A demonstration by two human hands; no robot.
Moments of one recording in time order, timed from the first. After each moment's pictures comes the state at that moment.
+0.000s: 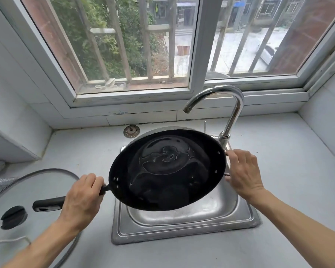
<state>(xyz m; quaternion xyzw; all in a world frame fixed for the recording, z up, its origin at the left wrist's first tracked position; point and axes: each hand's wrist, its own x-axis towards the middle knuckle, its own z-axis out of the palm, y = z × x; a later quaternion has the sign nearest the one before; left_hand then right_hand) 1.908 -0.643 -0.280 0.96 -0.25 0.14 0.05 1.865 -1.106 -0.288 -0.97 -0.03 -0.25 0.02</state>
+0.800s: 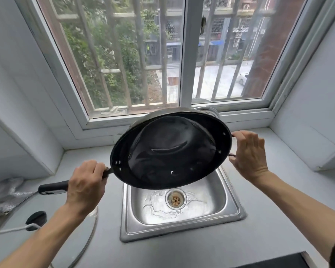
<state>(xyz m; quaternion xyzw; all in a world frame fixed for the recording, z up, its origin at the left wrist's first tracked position) 1.887 -0.646 -0.179 0.90 -0.25 0.33 0.07 1.824 -1.107 -0.161 -0.92 -0.01 -0.39 -0.04</state>
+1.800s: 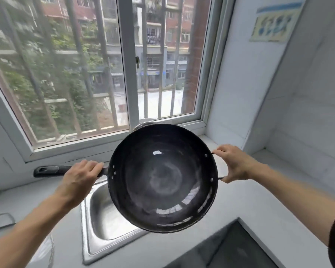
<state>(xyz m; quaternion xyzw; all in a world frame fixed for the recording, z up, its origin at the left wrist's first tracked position) 1.888 -0.718 -0.130 0.85 -0.45 0.27 0.02 1.658 -1.165 -0.079 -1.00 0.05 -0.02 -0.06</state>
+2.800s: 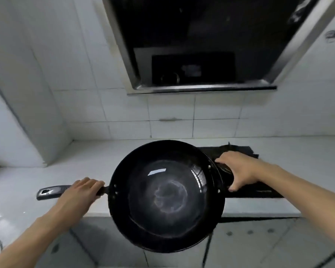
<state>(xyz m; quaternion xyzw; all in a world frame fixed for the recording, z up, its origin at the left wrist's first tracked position) 1.364 -1.055 -0.119 0.49 -0.85 0.15 0.10 0.858 -1.080 -0.056 -0.83 0.55 0.06 0.06</state>
